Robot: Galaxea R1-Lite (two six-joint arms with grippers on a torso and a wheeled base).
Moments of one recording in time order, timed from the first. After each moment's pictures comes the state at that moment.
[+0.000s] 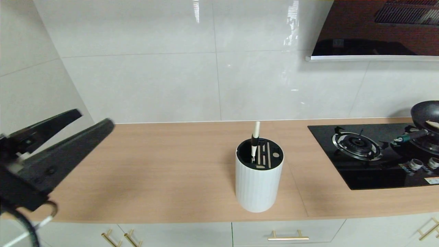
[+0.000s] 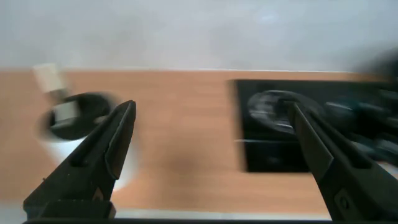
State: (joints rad) left arm -0.48 0.93 -0.44 -0.72 -0.04 -0.15; right arm 0.32 0.70 -0.37 -0.44 -0.38 -0.03
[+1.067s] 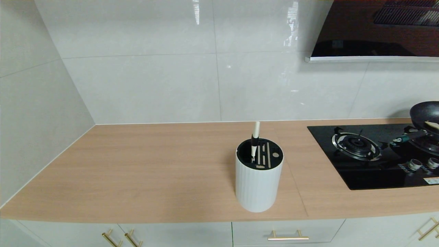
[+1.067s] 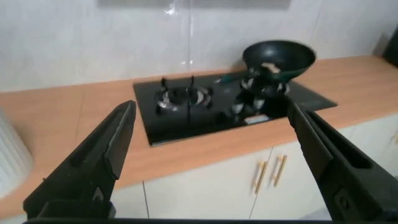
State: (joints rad) left arm 0.00 0.01 -0.04 -0.06 -0.11 -0.08; right arm -0.01 0.01 -0.06 -0.12 -0.31 -0.11
